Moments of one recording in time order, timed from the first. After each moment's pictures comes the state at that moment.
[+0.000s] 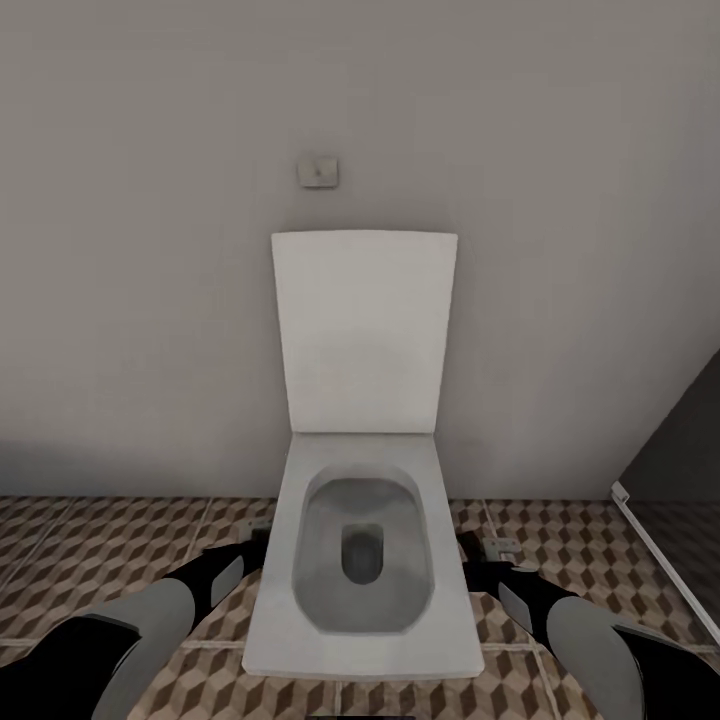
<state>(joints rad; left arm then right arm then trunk) -0.88 0.00 -0.23 -0.05 0.35 0.11 -0.05 -0.84 -0.05 -0.26 0.02 0.26 0.02 0.08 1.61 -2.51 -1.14</state>
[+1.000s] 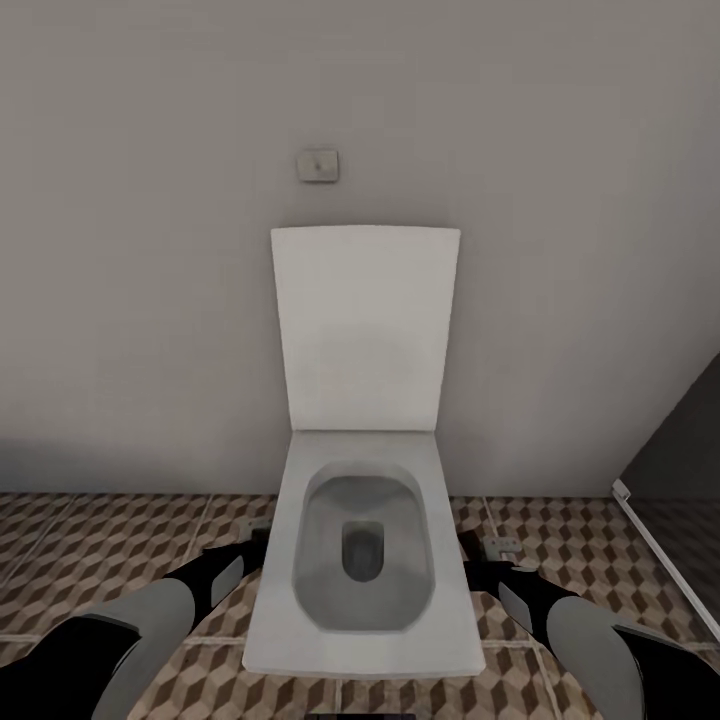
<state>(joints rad) -0.88 0.00 -0.23 -0.05 0.35 0.11 -0.05 -0.84 -0.05 -0.26 0.02 0.26 0.02 0.08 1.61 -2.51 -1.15</state>
